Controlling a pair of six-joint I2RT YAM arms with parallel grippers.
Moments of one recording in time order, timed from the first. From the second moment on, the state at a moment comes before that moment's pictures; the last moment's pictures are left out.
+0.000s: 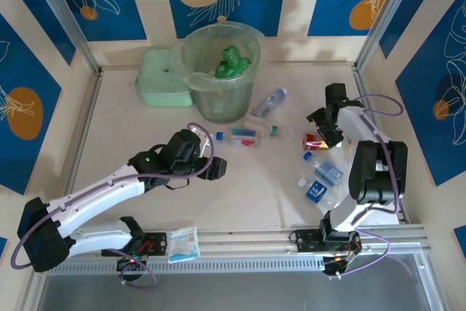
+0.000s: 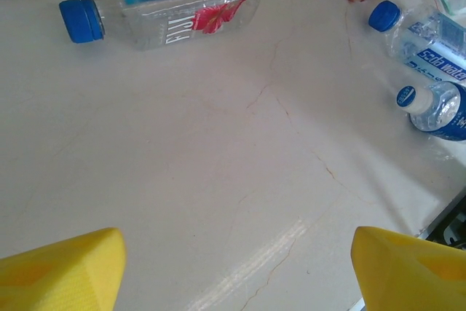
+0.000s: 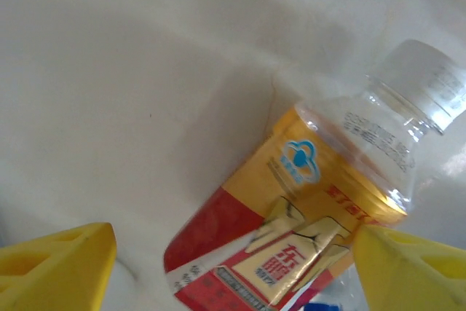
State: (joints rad) left arm -0.86 1.11 0.85 -0.51 0.06 -0.48; right arm -0.04 1.65 1.16 -0.76 0.03 0.97
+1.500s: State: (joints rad) left arm -0.86 1.10 0.84 -0.53 0.02 -0.48; right arm 0.05 1.67 1.16 -0.78 0.12 0.90
